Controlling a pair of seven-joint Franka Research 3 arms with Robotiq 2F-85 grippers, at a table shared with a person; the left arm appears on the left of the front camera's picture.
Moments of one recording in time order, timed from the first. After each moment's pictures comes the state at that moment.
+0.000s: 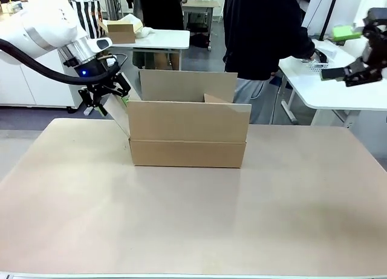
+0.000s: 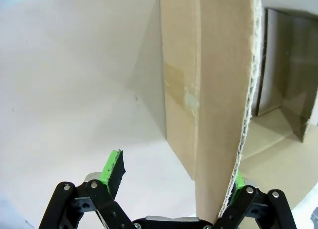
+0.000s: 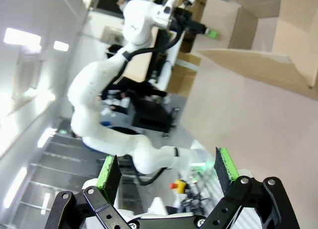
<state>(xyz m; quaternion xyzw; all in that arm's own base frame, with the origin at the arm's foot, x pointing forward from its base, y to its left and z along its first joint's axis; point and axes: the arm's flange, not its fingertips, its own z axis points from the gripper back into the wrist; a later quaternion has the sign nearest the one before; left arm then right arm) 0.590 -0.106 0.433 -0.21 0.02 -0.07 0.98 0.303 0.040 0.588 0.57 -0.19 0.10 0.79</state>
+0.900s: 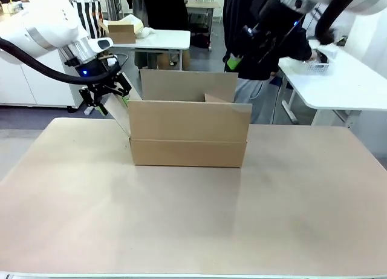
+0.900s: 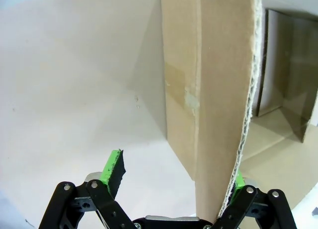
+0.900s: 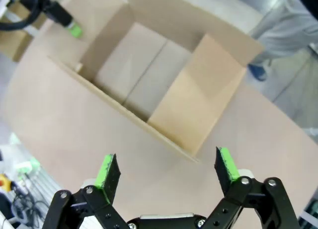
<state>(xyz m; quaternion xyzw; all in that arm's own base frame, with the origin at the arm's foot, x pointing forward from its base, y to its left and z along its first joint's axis) 0.590 -0.105 0.433 -0.21 0.02 -0.07 0.98 0.429 0.237 0.615 0.12 -0.24 0.29 0.92</state>
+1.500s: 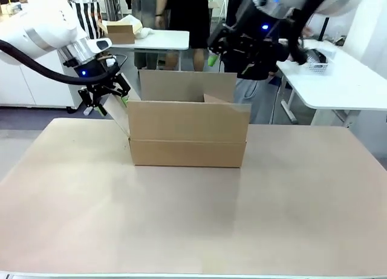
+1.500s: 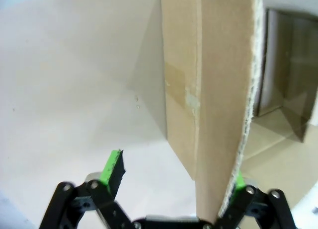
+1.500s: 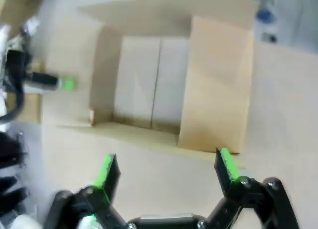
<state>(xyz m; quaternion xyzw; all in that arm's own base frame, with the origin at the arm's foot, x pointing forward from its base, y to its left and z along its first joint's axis) 0.590 -0.105 0.433 -0.21 0.02 -0.06 0.98 0.477 0.286 0.579 0.16 -0.17 0.01 0.97</state>
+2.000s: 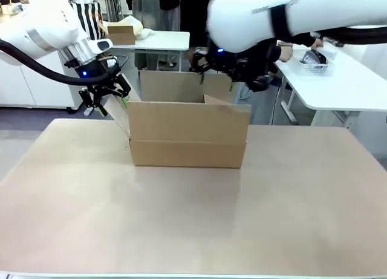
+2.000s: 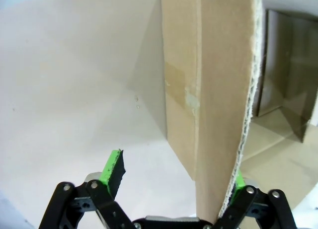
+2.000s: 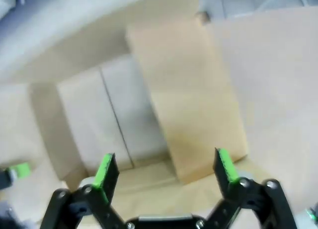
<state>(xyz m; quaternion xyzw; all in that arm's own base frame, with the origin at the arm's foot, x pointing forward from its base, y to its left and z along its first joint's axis) 0.591 -0.105 0.433 -0.21 0.02 -0.06 0.98 0.514 0.377 0.508 0.00 -0.14 -0.13 0.98</state>
